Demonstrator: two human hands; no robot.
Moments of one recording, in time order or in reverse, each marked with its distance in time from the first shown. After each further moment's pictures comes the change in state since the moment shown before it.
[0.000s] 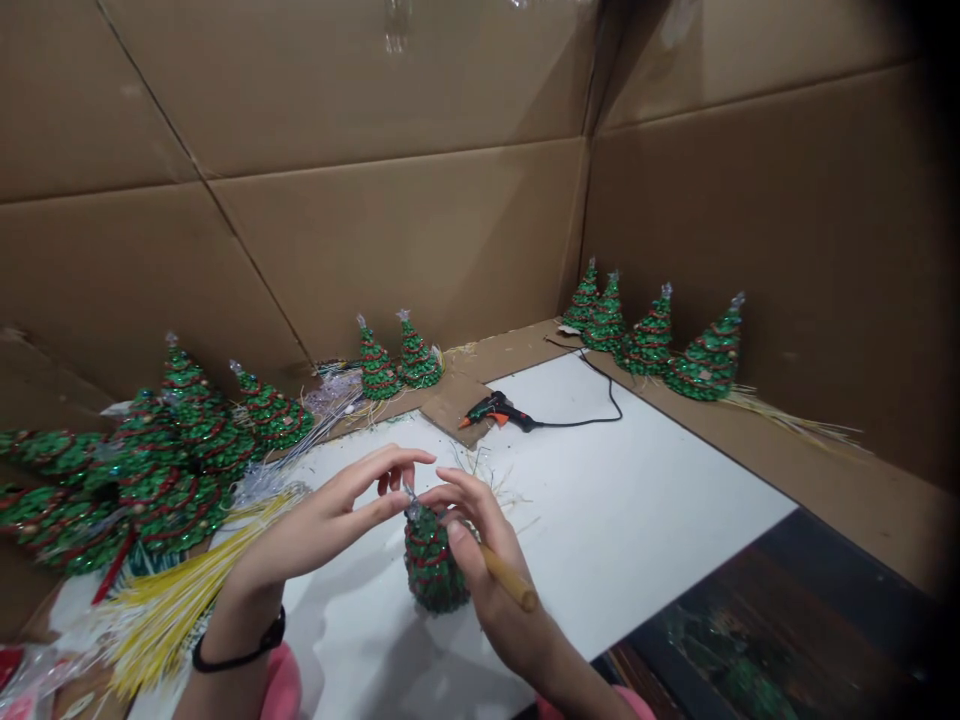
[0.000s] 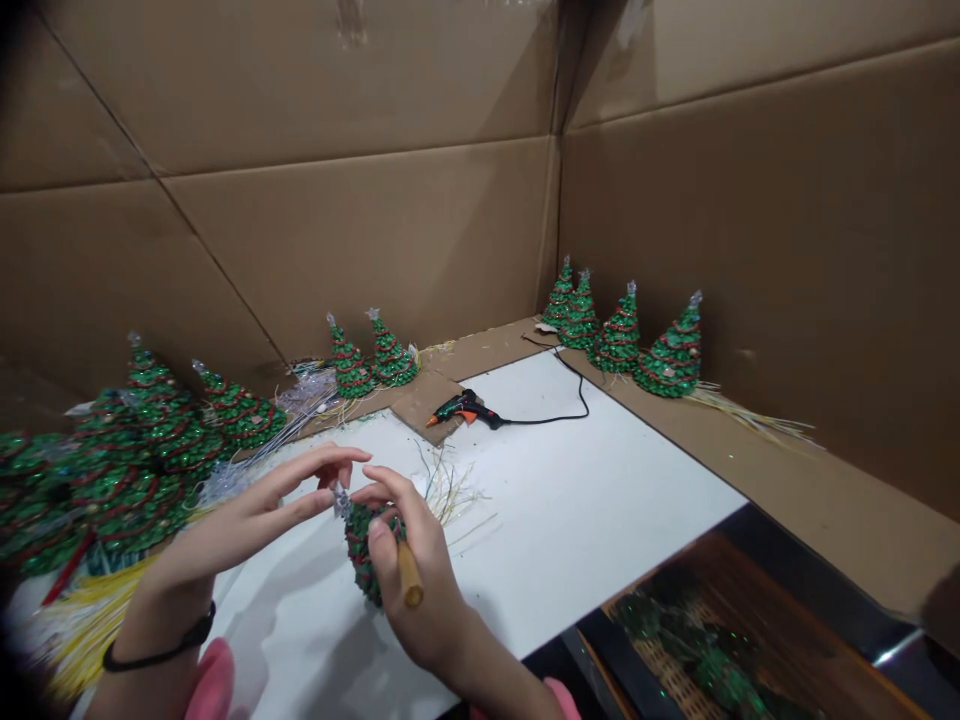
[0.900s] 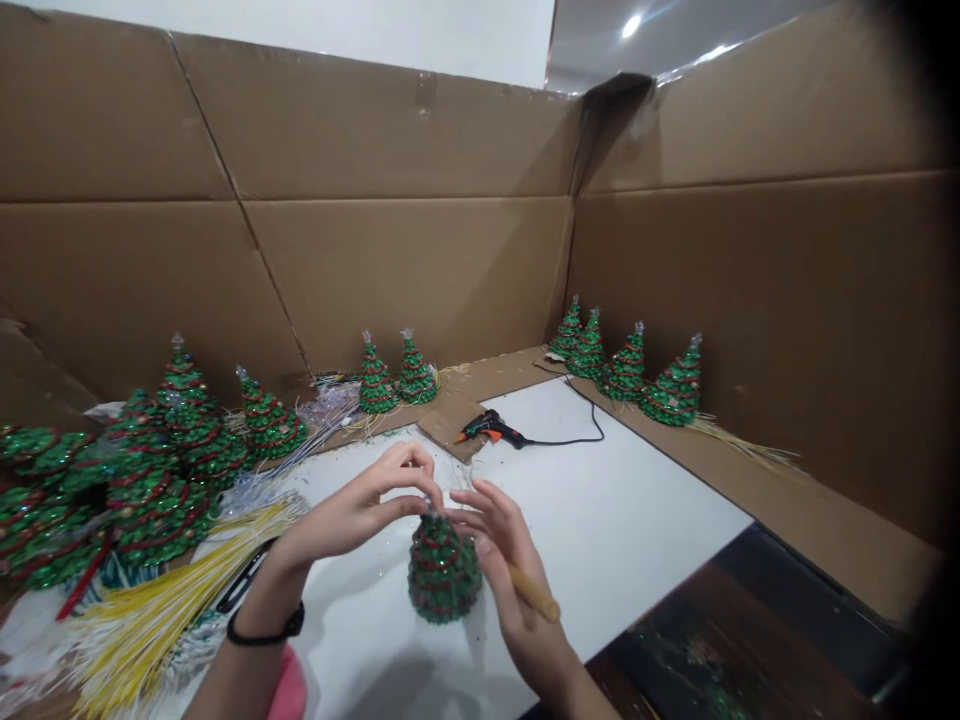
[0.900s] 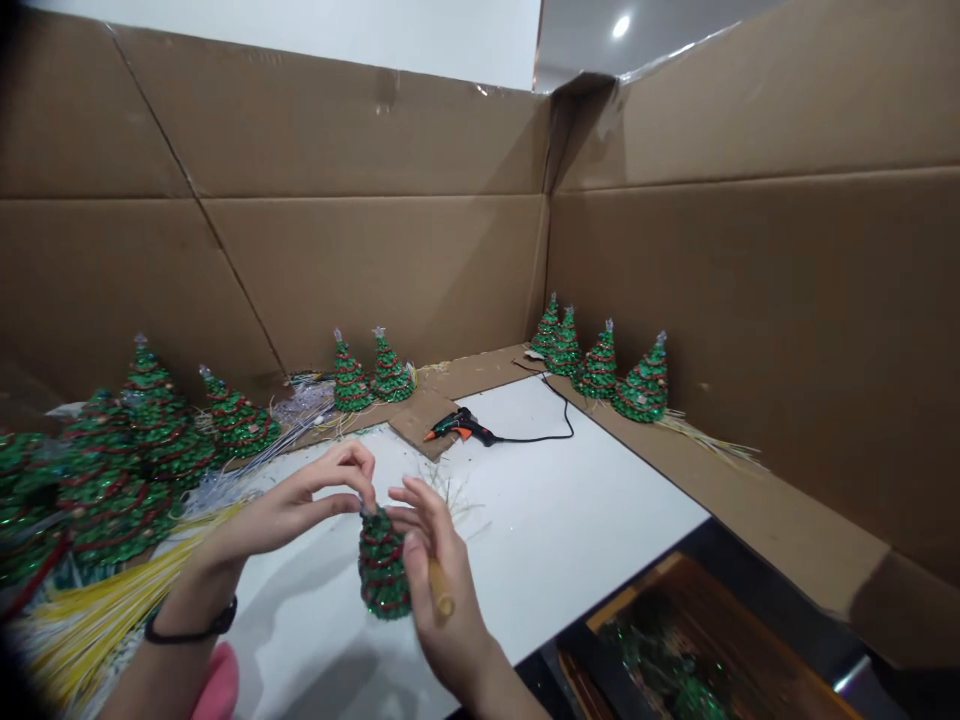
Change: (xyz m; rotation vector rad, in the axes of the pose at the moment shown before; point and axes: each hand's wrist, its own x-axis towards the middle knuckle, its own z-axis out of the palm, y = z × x) left_hand 0.012 0.004 -0.001 0.029 -0.080 0.335; right_hand -0.019 0.001 -0.001 0.036 0.071 -0.018
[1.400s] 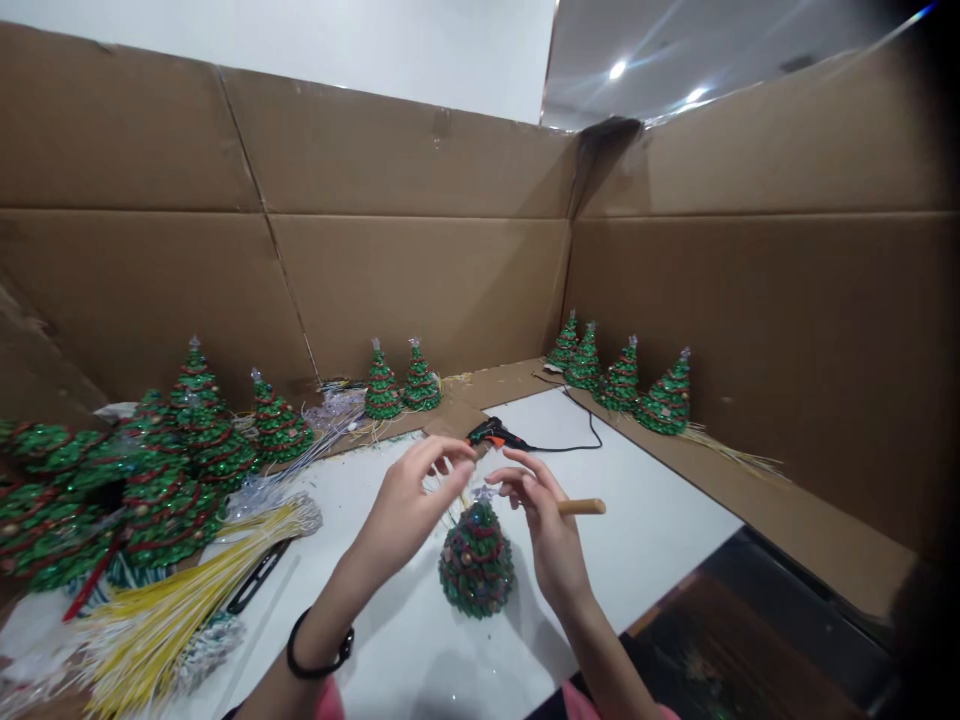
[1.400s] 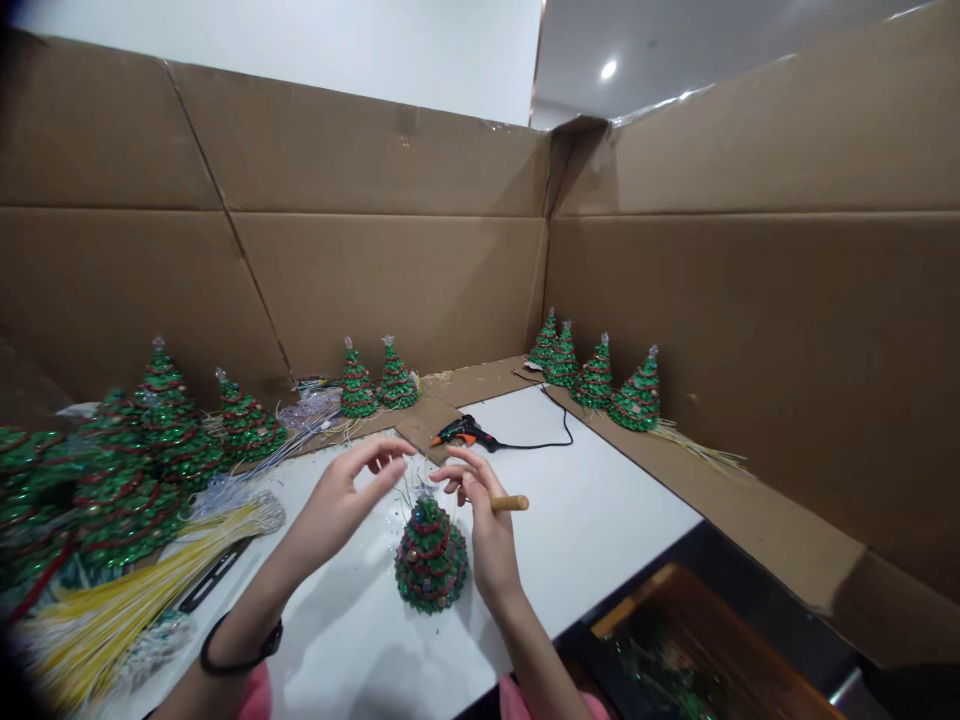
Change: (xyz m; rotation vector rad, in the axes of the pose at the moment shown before) left_hand 0.011 0.022 0.033 -0.106 0.480 -0.154; right_hand 0.032 0.004 -0.016 -0.013 0.265 0.053
